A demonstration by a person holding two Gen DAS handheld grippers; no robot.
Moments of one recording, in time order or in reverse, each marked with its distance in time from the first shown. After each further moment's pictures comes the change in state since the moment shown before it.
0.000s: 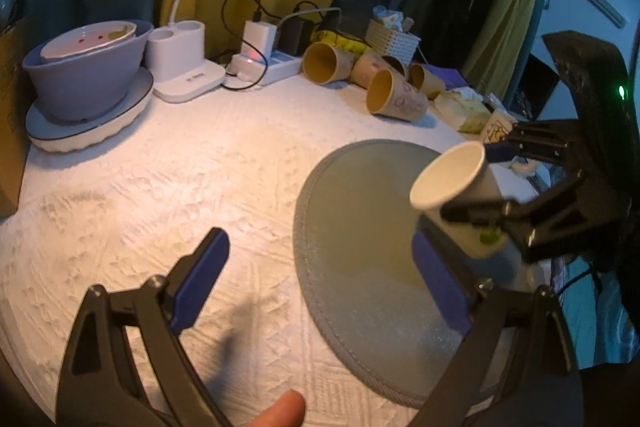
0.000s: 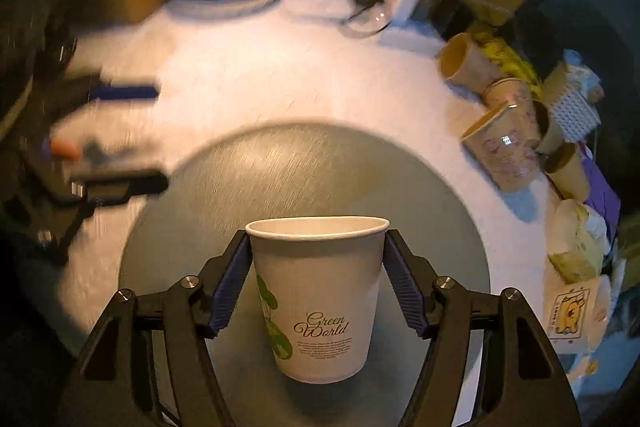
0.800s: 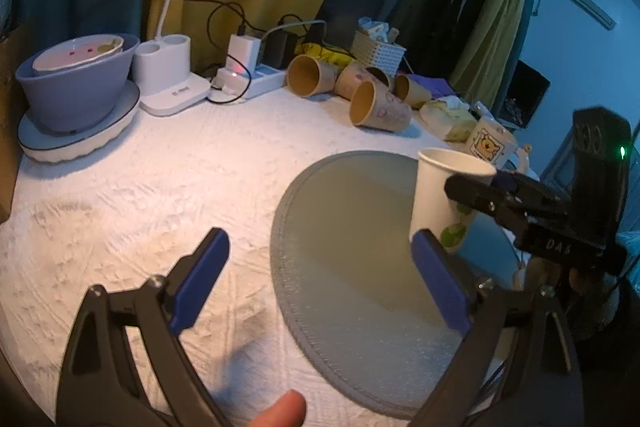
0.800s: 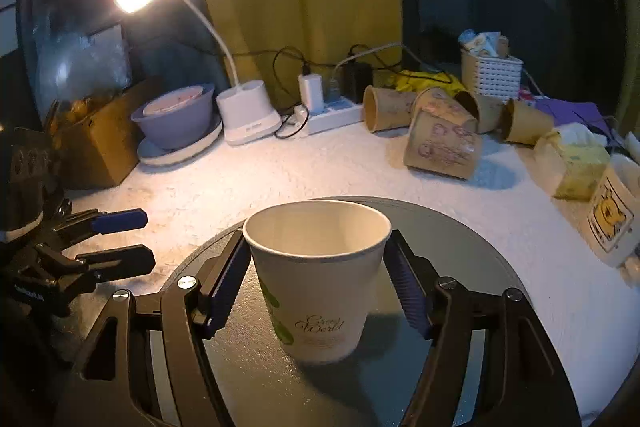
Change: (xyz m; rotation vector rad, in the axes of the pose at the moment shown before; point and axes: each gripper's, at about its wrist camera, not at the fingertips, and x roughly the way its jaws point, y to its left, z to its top) left arm -0.003 -0.014 0.000 0.019 -0.049 -0.033; right arm -0.022 -0.034 -0.065 0.402 -0.484 0.004
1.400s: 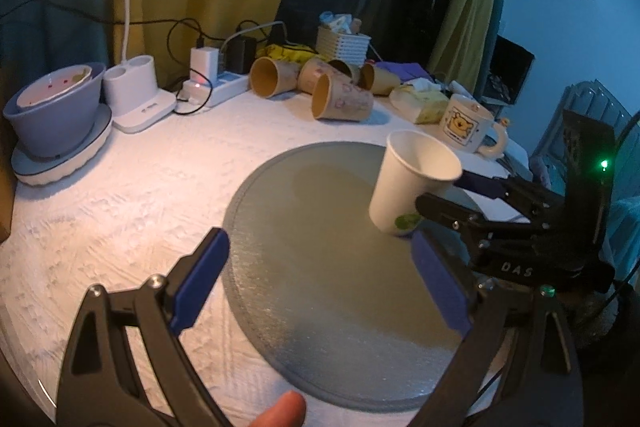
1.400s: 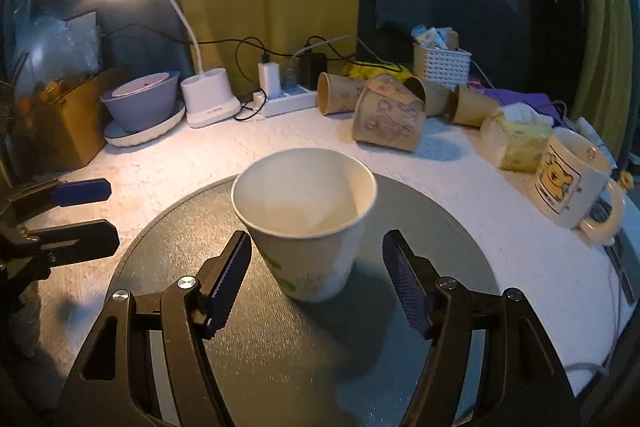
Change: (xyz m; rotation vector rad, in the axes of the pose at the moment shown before) left arm -0.010 -0.050 -0.009 0.112 0.012 -0.007; right arm -0.025 0.000 -0.034 -0.003 0.021 -0.175
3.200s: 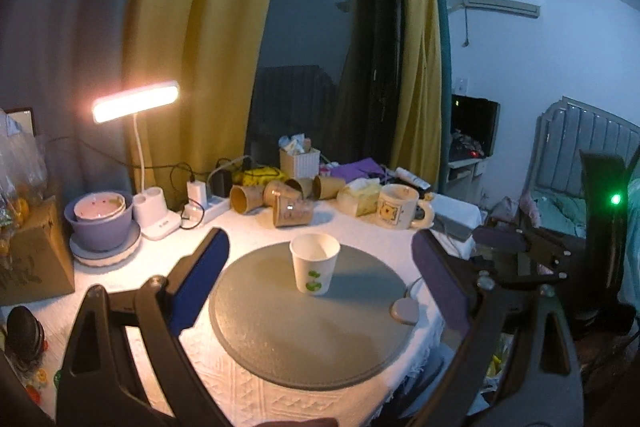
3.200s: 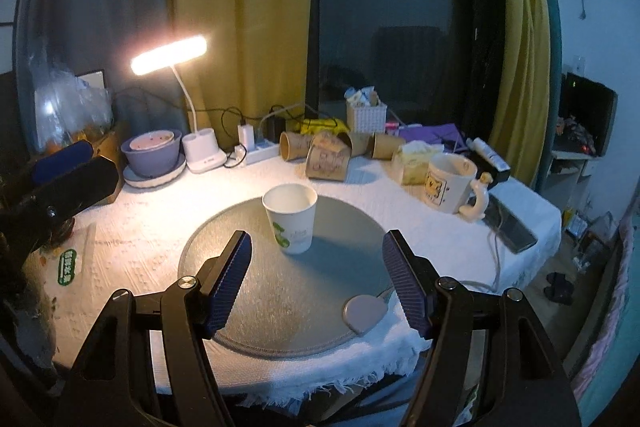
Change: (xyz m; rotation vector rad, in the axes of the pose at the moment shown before) left arm -0.172 -0.114 -0.005 0.135 -0.374 0.022; right arm -0.206 0.034 -0.015 0.076 -0.150 -0.185
